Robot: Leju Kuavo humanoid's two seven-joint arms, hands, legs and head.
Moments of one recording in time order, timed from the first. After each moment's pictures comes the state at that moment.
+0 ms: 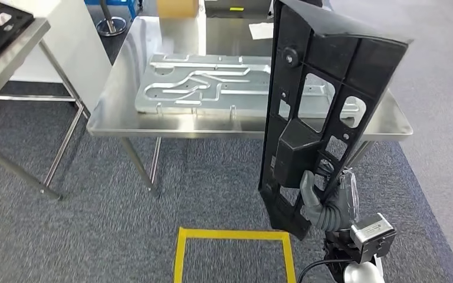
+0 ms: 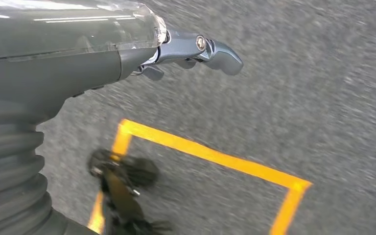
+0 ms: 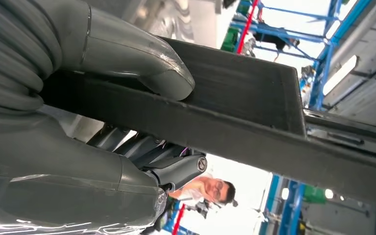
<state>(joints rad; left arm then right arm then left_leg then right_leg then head) 0.05 0.05 0.17 -0.22 0.06 0.11 -0.66 0.09 -0.15 0.22 -2.04 0.07 -0.25 -0.35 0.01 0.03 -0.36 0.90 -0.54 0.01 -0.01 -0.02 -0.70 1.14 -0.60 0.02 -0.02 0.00</state>
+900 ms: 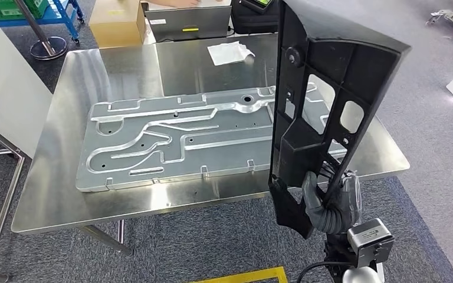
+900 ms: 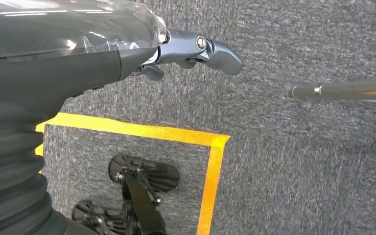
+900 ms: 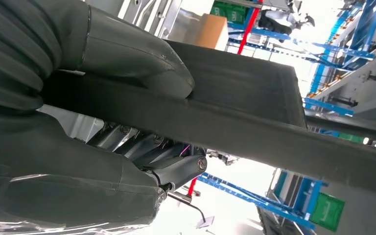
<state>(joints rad) 0.04 0.02 0.17 -0.21 0.06 0.11 -0.66 0.12 -0.12 0.21 -2.07 0.15 -0.29 -0.33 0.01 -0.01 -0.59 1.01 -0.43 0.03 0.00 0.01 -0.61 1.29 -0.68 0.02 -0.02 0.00</state>
